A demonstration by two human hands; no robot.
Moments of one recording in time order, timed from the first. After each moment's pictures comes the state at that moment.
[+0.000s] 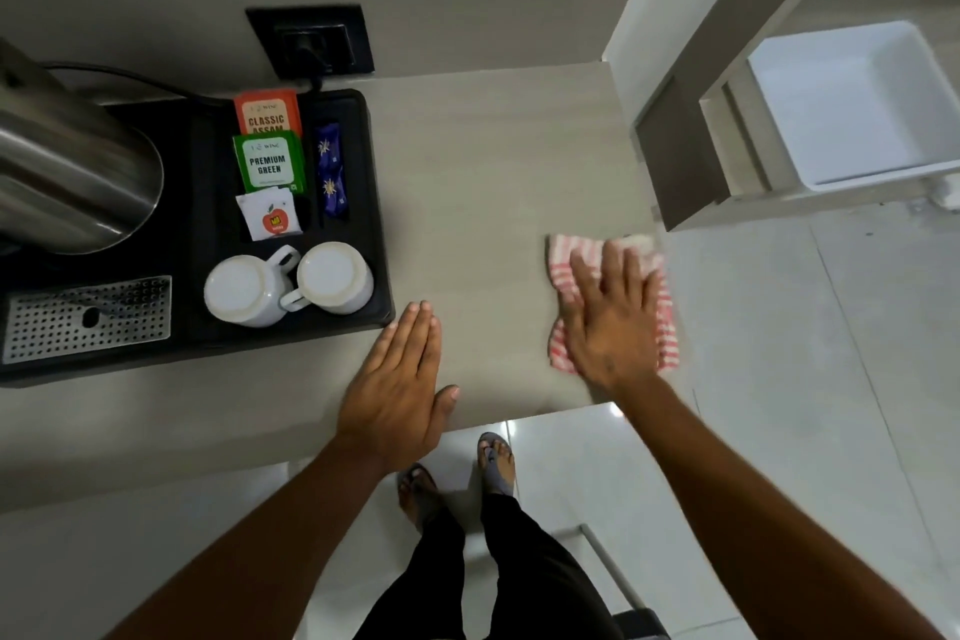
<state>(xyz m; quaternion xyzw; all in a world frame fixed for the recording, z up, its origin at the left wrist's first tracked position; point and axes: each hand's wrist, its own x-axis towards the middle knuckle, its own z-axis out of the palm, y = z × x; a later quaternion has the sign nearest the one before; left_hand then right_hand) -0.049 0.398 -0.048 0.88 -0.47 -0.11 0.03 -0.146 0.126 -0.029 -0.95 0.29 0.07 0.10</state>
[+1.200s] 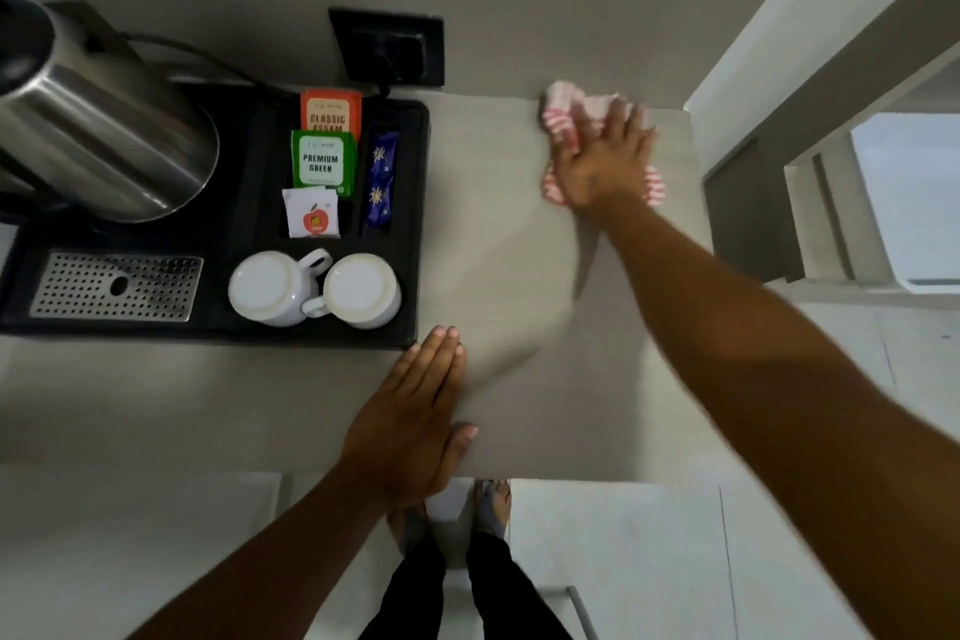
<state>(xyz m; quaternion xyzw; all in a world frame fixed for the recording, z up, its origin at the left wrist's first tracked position) -0.054 0.389 -0.052 0.89 -0.45 -0.08 0.07 0.105 0.045 -0.032 -0.96 0.25 0.03 0.10</state>
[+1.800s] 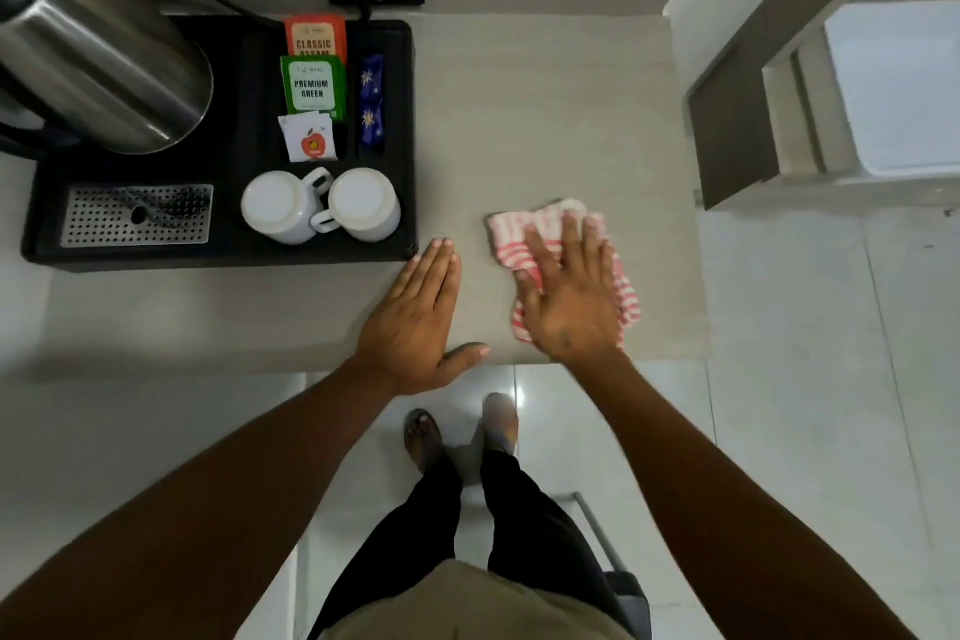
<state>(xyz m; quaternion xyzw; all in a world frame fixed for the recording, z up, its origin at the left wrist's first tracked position) -0.053 0.396 -0.048 0.88 -0.46 -0.12 0.06 -0.138 0.180 -0.041 -0.97 0.19 0.03 0.13</state>
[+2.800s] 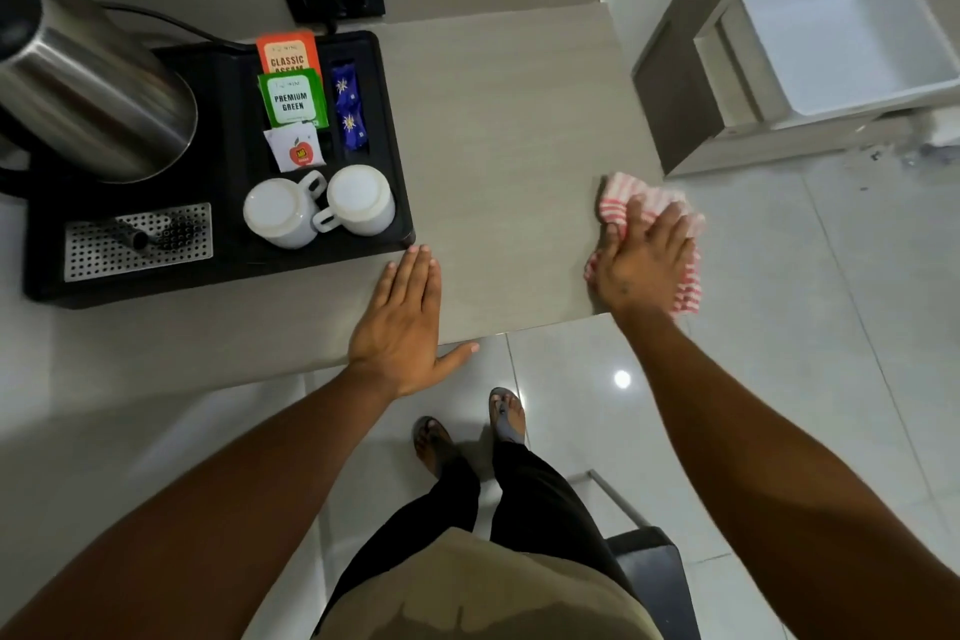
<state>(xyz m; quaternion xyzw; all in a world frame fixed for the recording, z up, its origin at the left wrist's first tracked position) -0.058 0.430 -0.054 0.88 -0.47 -0.10 0.00 -0.181 0.140 -0.047 -0.87 0.47 0.03 0.11</state>
